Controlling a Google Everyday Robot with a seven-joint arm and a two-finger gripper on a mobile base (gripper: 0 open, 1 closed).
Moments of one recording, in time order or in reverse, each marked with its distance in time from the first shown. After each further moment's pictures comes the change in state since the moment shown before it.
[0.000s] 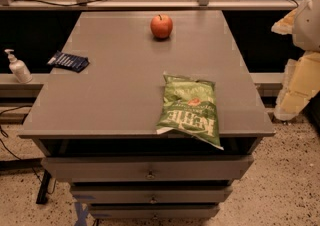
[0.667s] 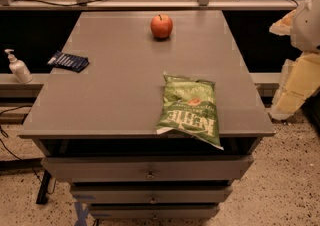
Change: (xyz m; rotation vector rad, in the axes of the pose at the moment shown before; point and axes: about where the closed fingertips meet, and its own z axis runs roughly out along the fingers) arm -0.003 -0.001 0.004 -0.001 -0.032 0.012
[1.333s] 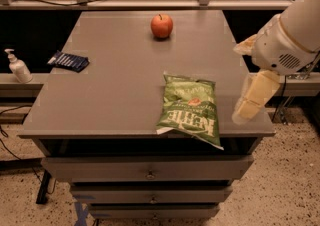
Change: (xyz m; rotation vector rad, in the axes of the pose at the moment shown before) arm -0.033 -0.002 0.070 -0.104 -0.181 -0.002
